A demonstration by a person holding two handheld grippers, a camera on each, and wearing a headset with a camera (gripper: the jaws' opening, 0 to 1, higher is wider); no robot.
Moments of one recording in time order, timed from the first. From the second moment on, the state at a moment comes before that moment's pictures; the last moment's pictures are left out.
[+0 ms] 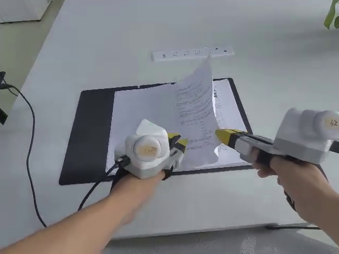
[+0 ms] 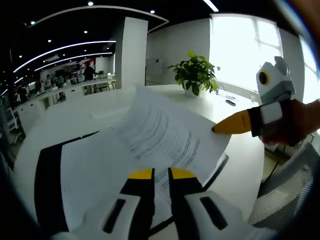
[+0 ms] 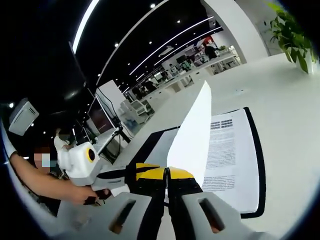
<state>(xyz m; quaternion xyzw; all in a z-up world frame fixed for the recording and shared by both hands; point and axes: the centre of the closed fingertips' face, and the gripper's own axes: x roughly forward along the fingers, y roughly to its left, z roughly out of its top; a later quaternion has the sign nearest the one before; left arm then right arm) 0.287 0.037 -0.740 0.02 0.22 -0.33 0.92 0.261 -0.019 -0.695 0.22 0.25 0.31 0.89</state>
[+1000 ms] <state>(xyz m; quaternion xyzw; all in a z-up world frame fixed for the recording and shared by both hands) 0.258 0.206 -0.717 0.00 0.19 -0.23 0.95 0.270 0.143 -0.729 0.18 0.32 0.39 0.85</state>
